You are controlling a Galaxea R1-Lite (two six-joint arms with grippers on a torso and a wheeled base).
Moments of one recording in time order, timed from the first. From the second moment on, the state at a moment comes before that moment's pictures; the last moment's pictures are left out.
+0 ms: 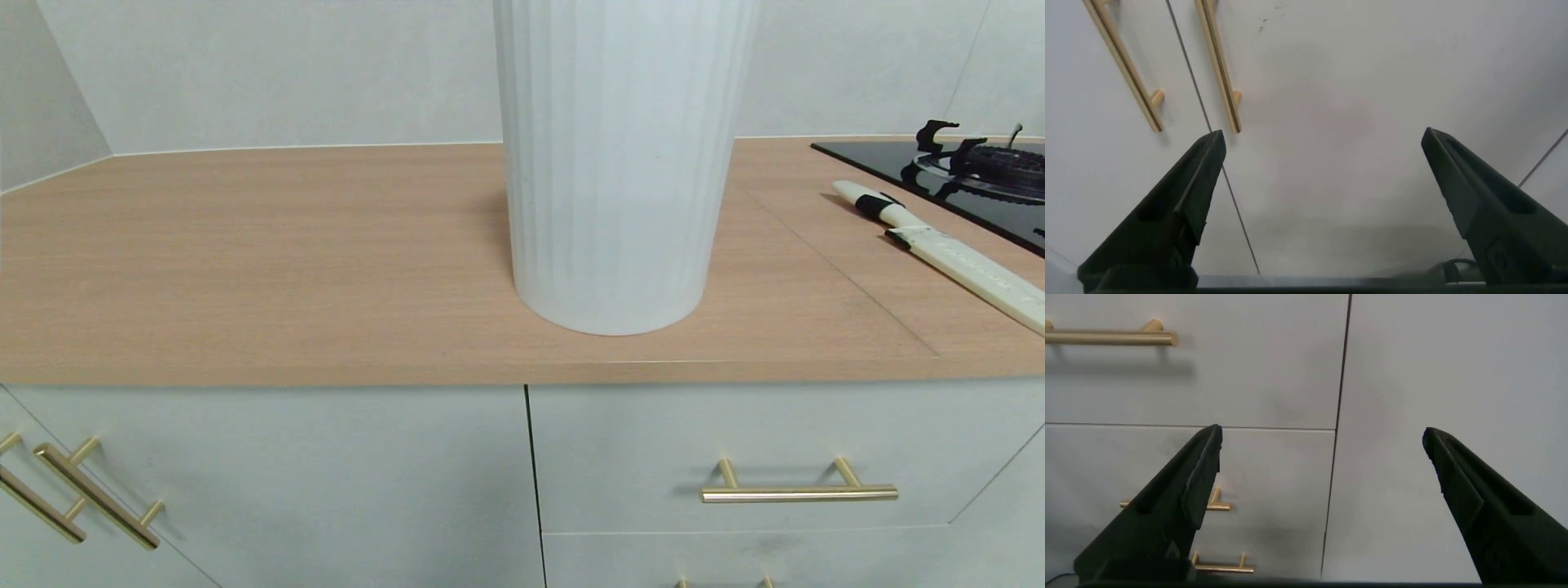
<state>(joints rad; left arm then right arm) 0.00 0.00 0.00 0.00 0.01 -0.01 0.00 0.00 0.00 0.00 0.01 -0.02</state>
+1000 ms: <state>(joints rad) 0.00 0.00 0.00 0.00 0.01 -0.01 0.00 0.00 0.00 0.00 0.01 -0.02</state>
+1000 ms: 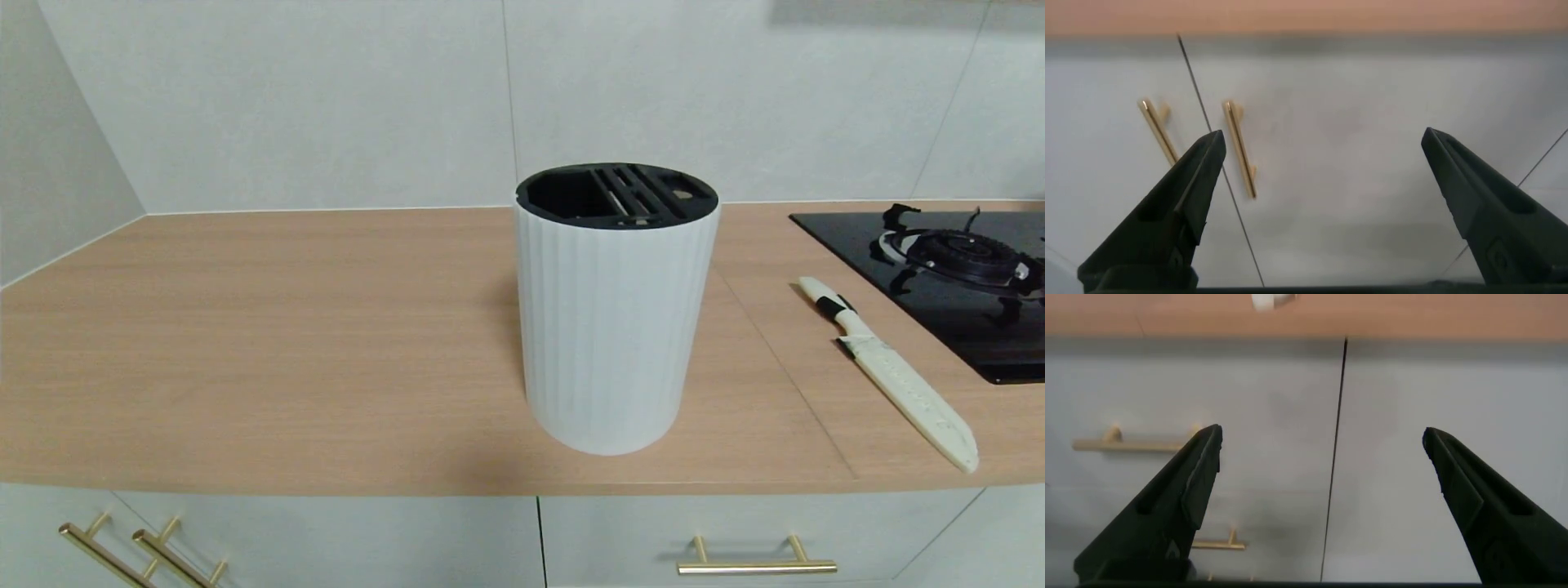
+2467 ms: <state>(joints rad) 0.00 0.00 0.00 0.00 0.01 -0.01 0.00 0.00 0.00 0.00 0.01 -0.02</state>
